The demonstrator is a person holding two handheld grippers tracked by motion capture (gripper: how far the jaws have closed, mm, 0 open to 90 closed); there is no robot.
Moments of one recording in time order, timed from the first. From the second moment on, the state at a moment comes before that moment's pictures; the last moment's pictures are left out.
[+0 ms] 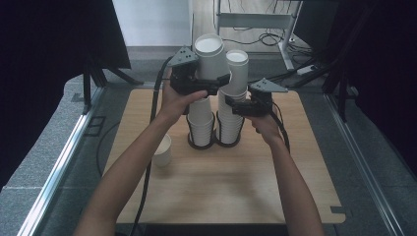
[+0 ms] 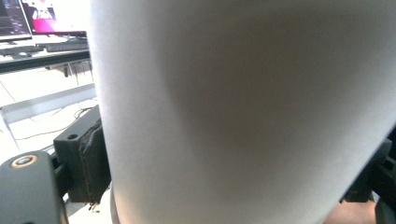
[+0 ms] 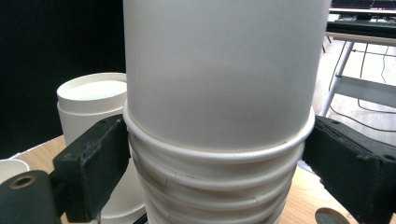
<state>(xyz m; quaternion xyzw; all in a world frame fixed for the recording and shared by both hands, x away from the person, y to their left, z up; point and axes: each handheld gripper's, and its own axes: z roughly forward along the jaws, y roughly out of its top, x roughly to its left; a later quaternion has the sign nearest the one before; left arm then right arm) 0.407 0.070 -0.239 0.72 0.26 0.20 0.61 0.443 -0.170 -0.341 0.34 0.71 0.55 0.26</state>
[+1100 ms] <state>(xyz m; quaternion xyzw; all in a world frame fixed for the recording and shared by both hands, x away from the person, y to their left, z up) 0.345 0.071 -0.309 0.75 0.24 0.16 0.60 0.389 -0.194 -0.364 0.32 0.70 0.57 0.27</state>
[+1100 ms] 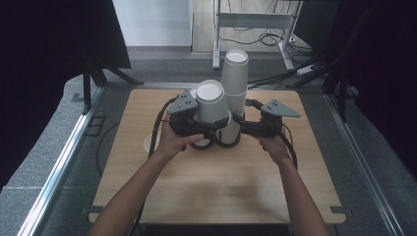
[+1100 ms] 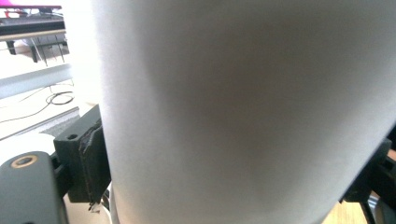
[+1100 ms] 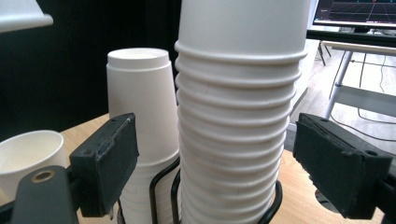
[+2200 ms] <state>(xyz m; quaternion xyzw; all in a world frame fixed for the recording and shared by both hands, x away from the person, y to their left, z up) 0.290 0.079 -0.413 0.77 0.26 0.15 0.56 0.334 -0.188 -0.445 0.32 0.72 0.56 0.26</state>
